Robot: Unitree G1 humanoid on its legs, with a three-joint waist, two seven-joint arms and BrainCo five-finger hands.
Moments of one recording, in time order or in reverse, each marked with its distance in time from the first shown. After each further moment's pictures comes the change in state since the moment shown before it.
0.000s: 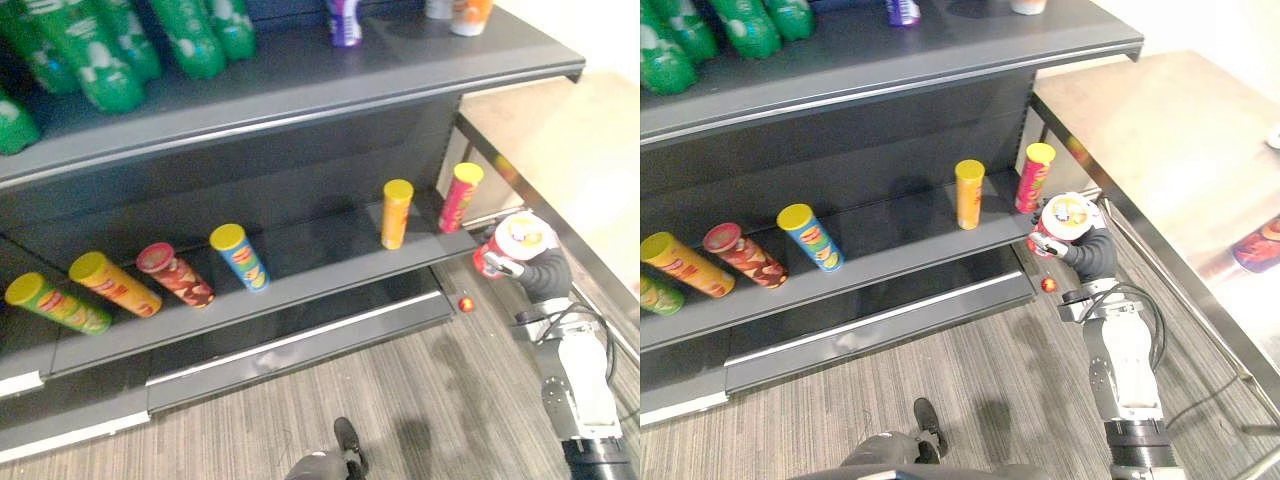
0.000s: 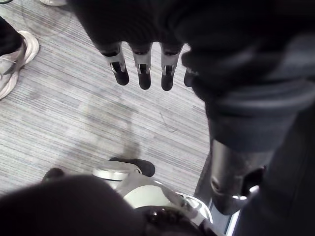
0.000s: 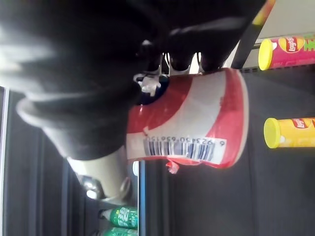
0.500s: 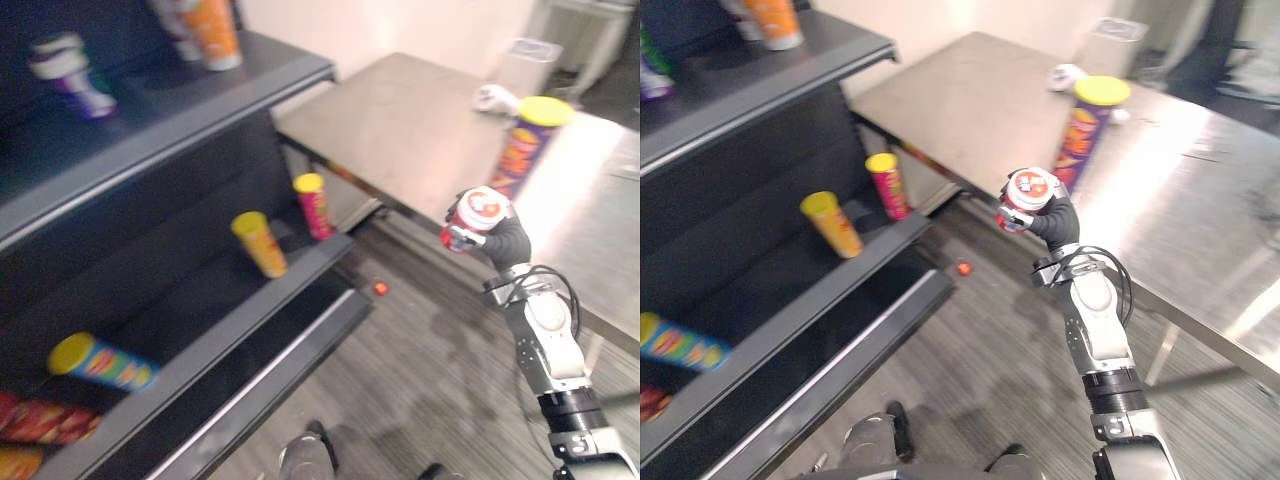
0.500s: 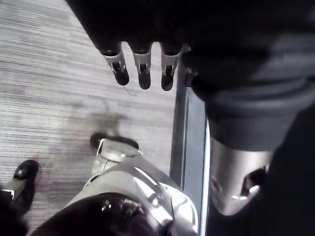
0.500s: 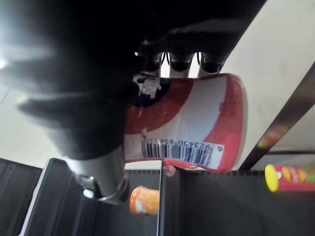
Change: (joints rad) left arm -0.038 -0.018 0.038 -0.070 -0.115 0.051 0.036; right arm -0.199 -0.017 0.061 0.141 -0.030 0.029 -0.014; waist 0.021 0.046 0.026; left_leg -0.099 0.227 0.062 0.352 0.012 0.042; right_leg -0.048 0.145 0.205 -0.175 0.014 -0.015
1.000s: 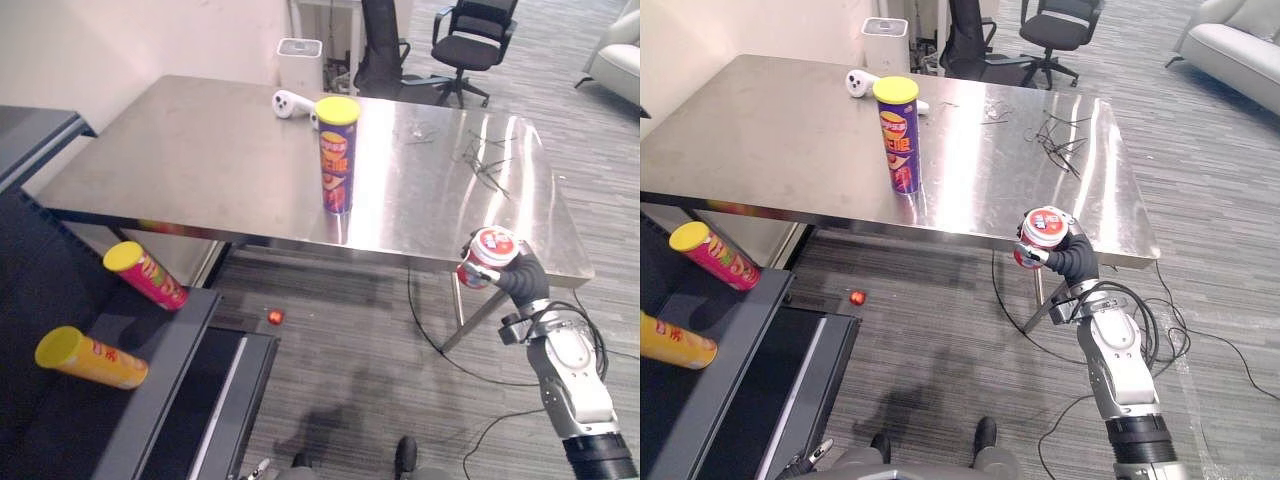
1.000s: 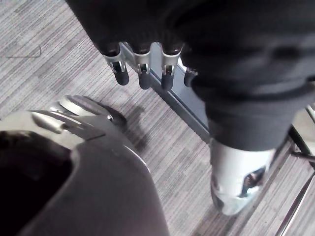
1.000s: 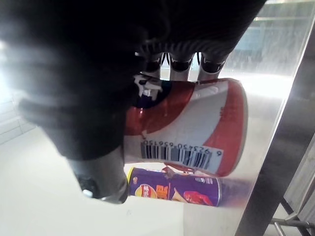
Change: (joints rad) left arm -0.102 0.118 -0.089 0.007 0.096 0.036 0.007; right arm 0.179 -0.024 0.017 -0.109 -0.035 0.105 -0.002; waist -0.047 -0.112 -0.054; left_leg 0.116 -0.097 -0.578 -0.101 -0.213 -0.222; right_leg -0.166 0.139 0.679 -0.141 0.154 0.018
